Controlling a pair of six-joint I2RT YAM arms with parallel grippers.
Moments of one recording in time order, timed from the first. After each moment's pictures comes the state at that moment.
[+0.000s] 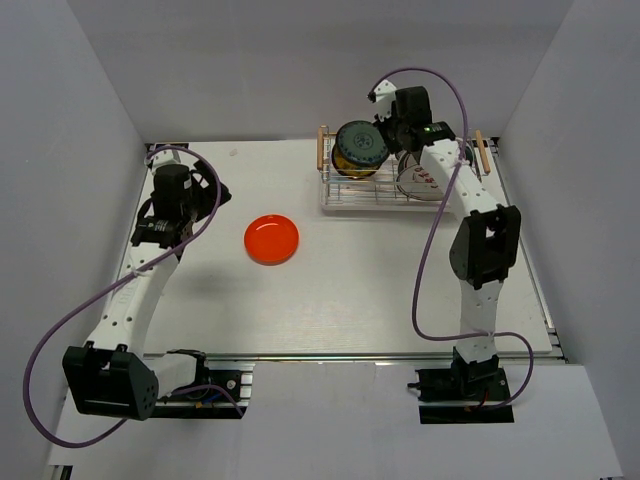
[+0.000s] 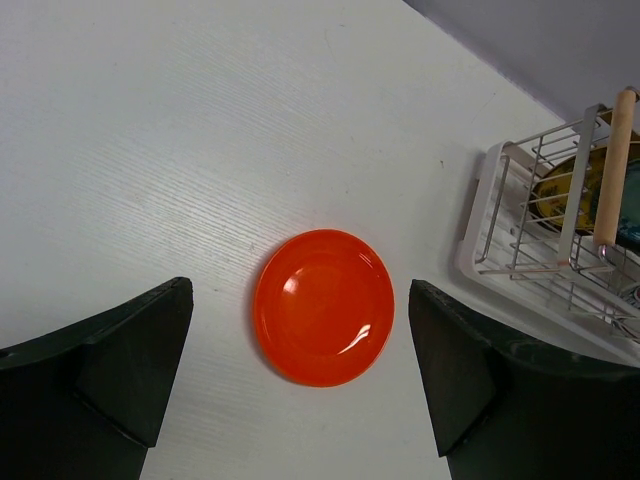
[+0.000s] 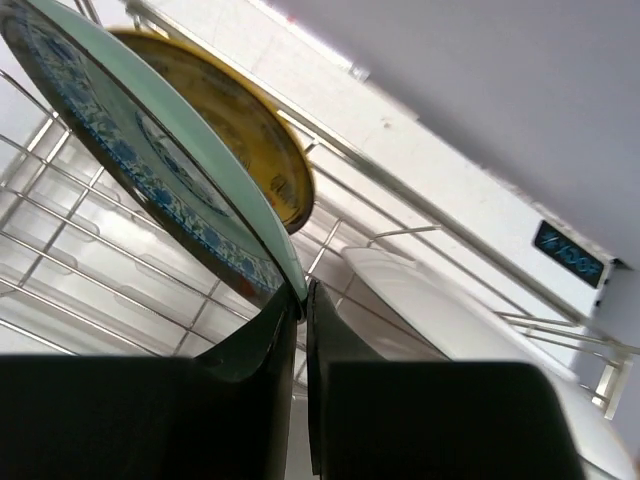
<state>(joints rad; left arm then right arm) -0.11 1.18 1.07 -0.40 -0.17 -0.58 0.32 2.11 2.05 -0.55 -0.01 -0.37</state>
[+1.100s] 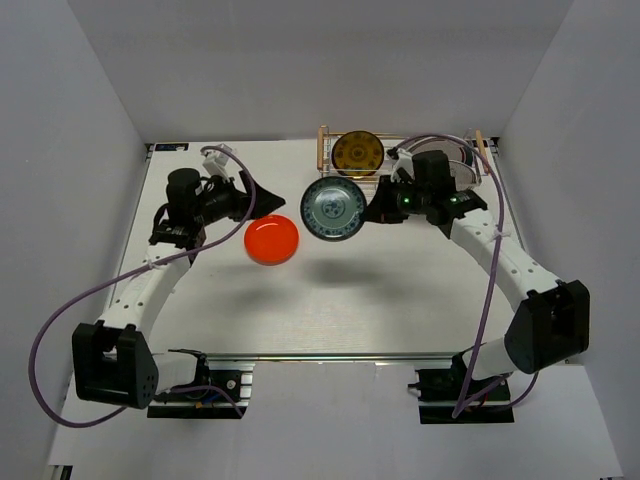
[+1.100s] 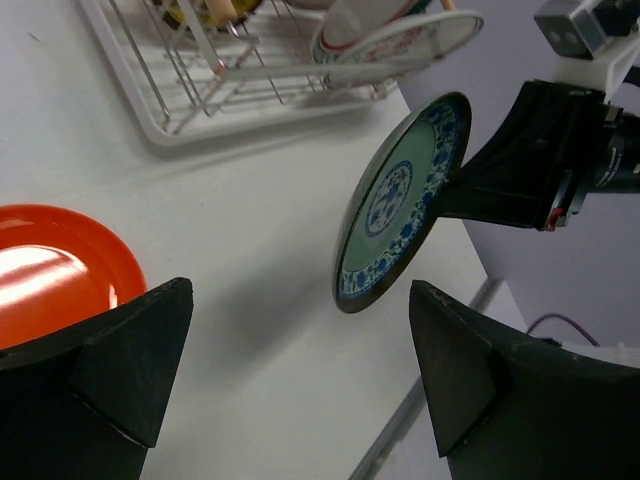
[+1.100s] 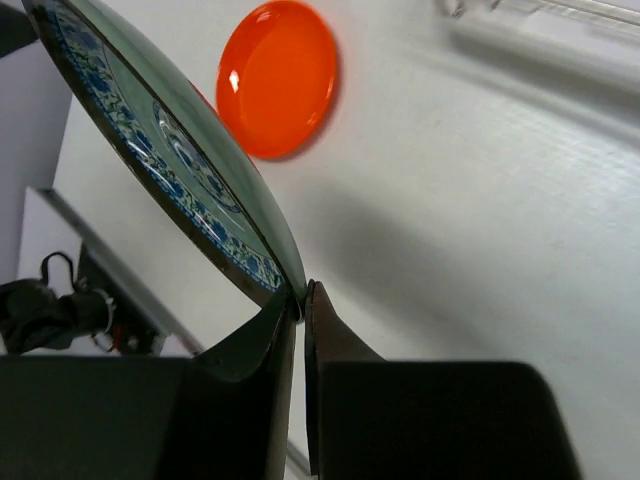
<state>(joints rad) -0.15 1.23 0.94 0.02 0.67 -0.53 0.40 1.42 1.23 -0.44 -0.49 0.34</state>
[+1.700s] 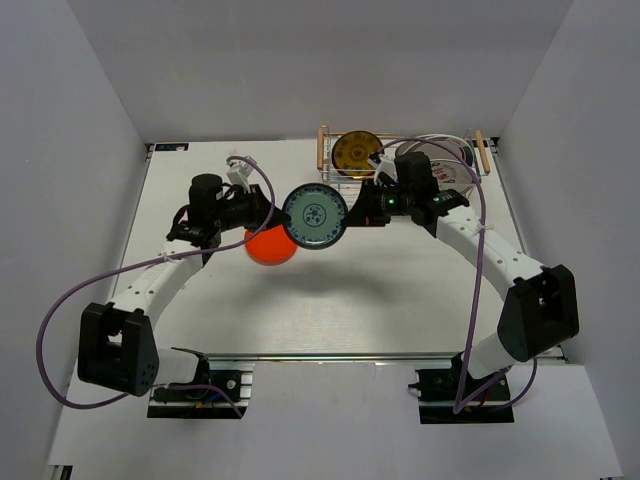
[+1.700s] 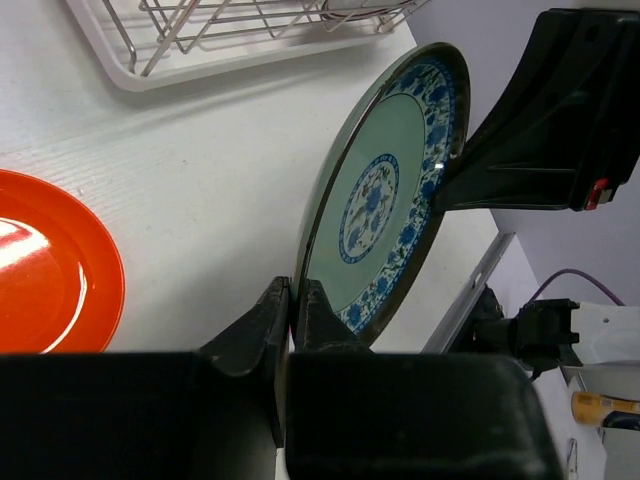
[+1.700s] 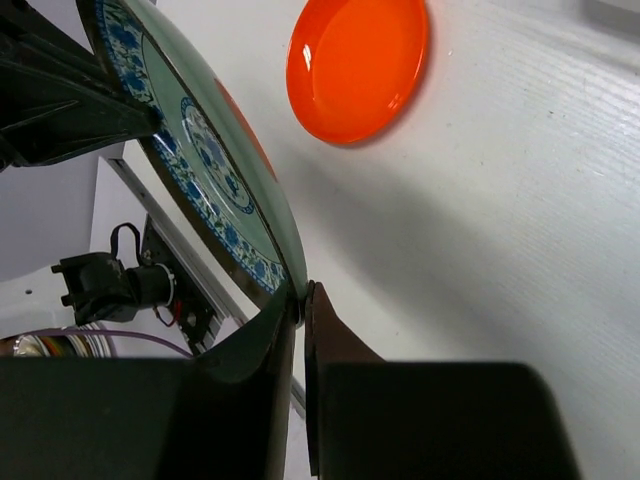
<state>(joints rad) -0.25 1.32 0.90 0.02 0.69 -0.48 0.47 1.51 1.23 -0.38 -0.60 0.45</state>
